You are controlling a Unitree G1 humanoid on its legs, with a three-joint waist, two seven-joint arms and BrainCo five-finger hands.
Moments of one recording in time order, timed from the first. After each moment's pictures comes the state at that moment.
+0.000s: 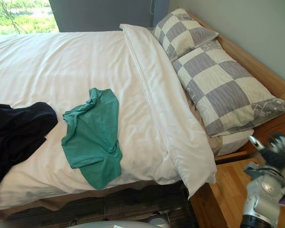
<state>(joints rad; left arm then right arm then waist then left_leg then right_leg) 0.32 0.19 0.10 1.00 -0.21 0.15 -0.11 0.01 -0.37 -0.53 0.12 0.47 0.05 -0.01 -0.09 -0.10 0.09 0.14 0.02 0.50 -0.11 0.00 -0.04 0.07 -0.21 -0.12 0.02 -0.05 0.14</state>
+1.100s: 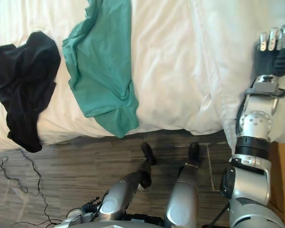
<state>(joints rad) 0.08 0.14 -0.10 0.97 -0.37 0.11 -0.13 -0.65 -0.59 -0.38 0.40 1.45 -0.12 0.53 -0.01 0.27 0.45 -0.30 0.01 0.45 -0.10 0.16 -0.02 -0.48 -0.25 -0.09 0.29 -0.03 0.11</state>
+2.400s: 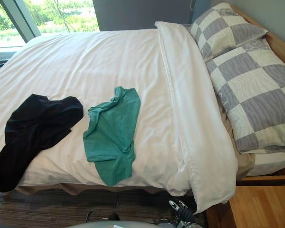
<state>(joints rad) 0.20 0.13 0.10 1.05 -0.14 0.18 -0.05 0.15 -0.05 -0.28 1.02 0.29 -0.08 0.34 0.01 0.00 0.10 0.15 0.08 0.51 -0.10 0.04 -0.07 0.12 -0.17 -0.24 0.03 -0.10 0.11</state>
